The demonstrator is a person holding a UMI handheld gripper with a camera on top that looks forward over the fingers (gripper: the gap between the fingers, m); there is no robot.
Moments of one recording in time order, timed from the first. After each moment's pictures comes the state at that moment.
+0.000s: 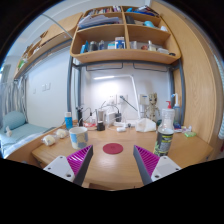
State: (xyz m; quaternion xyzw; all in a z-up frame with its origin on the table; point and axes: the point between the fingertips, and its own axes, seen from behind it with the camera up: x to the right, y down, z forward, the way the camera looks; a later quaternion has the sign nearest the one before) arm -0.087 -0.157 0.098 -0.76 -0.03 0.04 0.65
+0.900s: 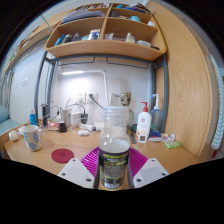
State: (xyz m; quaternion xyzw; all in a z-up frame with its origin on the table) arm 0.076 -0.060 0.078 -0.75 0.01 -0.04 0.66
